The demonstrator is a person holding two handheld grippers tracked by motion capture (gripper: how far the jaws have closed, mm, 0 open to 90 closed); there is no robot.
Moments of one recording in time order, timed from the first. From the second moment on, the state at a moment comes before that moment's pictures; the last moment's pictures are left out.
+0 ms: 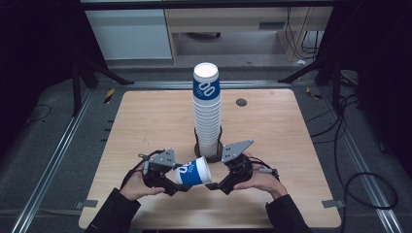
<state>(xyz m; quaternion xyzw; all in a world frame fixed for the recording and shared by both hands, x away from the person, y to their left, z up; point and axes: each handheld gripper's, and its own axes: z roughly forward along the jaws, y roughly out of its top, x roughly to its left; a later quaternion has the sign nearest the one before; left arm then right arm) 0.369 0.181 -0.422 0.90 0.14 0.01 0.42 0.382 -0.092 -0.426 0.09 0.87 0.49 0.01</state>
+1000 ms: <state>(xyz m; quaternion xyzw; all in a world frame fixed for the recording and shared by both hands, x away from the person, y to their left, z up) 0.356 0.164 -0.417 0.87 0.12 0.02 0.47 0.383 -0.092 -0.423 0.11 0.82 0.56 -0.05</state>
